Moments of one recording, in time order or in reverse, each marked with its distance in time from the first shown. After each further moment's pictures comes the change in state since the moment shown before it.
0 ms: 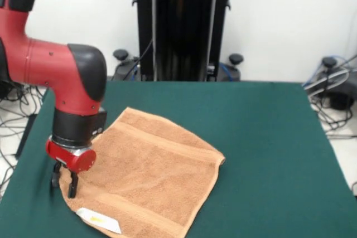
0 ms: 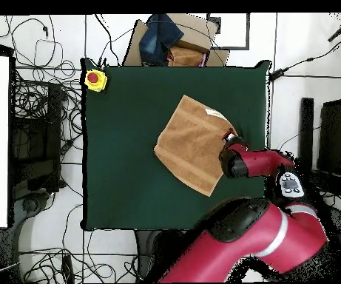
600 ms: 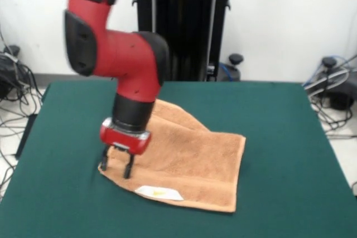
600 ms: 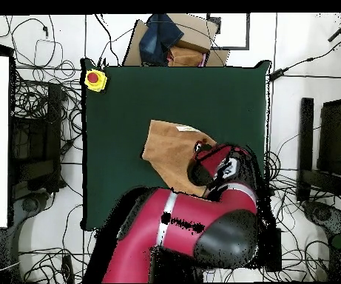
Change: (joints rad) arm 0.369 0.003 -0.272 0.072 -0.008 -0.031 0.043
